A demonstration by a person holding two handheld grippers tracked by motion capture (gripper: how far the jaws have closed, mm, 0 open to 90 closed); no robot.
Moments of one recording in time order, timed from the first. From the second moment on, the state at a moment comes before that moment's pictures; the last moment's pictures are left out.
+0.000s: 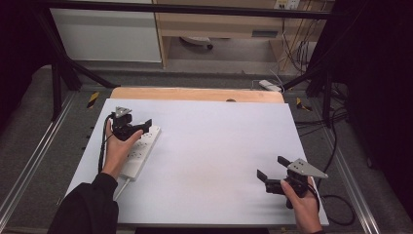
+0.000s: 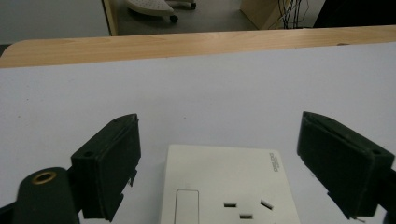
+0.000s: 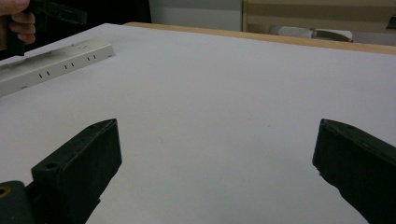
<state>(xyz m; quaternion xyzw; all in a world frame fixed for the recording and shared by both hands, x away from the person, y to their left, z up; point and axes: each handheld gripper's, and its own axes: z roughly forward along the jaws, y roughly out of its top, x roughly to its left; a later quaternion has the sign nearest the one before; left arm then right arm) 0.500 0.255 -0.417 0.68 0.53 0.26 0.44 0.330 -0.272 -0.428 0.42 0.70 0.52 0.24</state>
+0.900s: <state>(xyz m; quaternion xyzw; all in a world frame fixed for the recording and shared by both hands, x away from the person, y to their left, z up) 0.481 0.242 -0.394 0.69 0.48 0.28 0.46 0.330 -0.273 -0.428 0.42 0.70 0.52 0.24</state>
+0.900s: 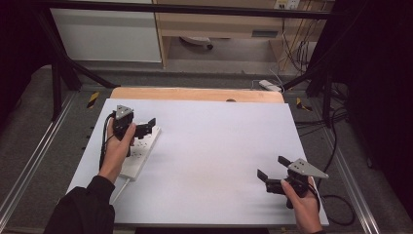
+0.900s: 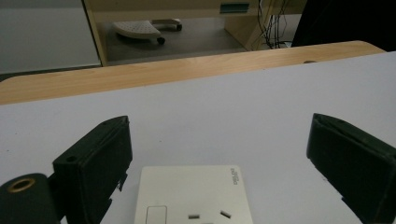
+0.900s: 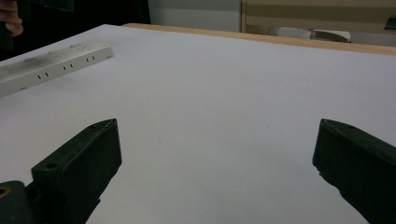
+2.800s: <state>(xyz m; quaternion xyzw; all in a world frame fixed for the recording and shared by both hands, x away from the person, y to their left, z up) 0.337 0.289 -0.372 0.68 0.45 0.27 0.52 0.331 -0.274 -0.428 0.42 0.70 0.52 0.24</state>
